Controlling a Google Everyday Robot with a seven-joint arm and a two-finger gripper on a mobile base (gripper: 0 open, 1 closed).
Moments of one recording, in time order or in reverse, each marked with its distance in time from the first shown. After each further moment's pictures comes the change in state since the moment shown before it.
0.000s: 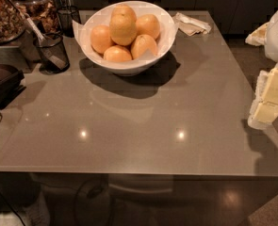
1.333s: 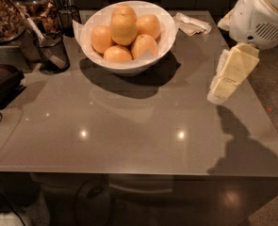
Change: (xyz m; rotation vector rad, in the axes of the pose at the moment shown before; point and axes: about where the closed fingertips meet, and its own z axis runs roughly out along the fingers) arm -0.060 -0.034 0.011 0.032 -0.134 0.031
